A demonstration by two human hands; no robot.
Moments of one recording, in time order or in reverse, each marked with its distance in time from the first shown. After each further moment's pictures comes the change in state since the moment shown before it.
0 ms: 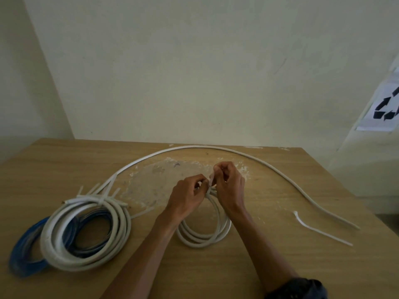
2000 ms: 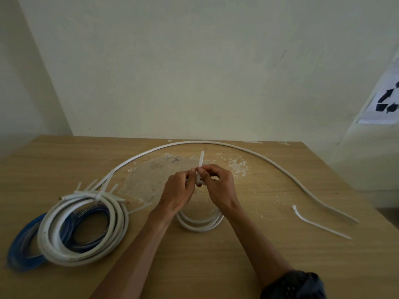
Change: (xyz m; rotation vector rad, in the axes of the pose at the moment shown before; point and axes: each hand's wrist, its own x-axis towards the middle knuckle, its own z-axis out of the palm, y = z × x) left_hand 0.002 -0.013 -0.002 0.031 0.134 -0.064; right_hand -0.007 0.003 0.006 0.034 -0.225 -0.012
